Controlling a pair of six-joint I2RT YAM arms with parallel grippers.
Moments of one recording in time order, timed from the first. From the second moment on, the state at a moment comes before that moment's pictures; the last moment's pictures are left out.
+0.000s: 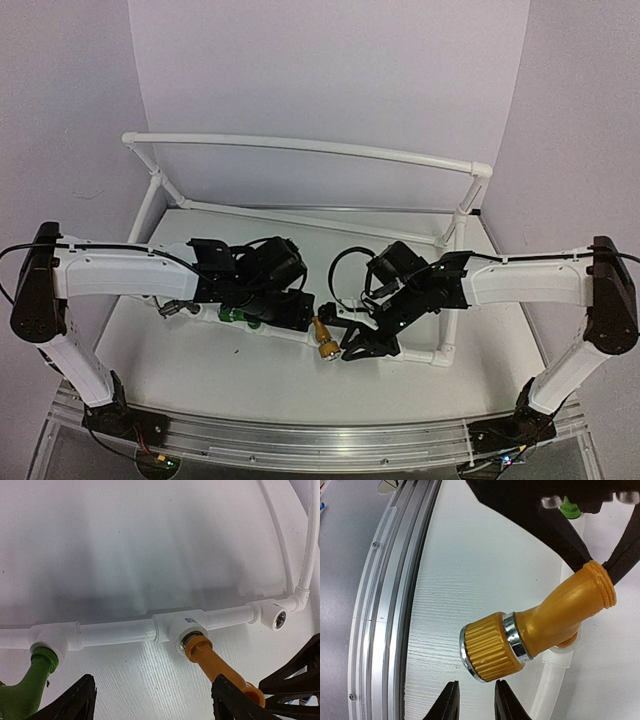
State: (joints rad) left arm -1.12 1.64 1.23 -0.60 -0.20 -0.78; right arm 0.94 1.60 1.05 -0.48 -0.50 -0.56
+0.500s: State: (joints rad) left arm -1.11 1.67 1.27 -0.60 -0.18 -0.76; right arm 0.97 1.63 1.06 -0.47 -0.53 -0.55
